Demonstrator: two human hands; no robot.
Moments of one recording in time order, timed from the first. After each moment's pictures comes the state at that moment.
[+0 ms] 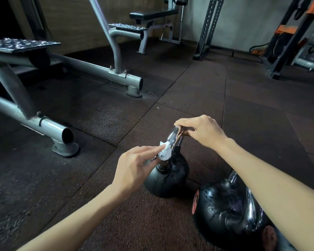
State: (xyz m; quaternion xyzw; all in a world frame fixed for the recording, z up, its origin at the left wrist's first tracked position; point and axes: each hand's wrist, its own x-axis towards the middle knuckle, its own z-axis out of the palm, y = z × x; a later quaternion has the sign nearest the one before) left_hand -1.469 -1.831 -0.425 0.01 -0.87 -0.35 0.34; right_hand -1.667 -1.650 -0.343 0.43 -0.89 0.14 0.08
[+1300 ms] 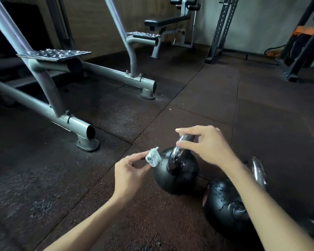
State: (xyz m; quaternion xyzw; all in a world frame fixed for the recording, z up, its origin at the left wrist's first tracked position) left_hand -1.403 -1.834 -0.424 0.18 -0.76 -0.53 0.33; right_hand -1.546 -1.652 -0.317 0.36 -0.86 0.37 -0.02
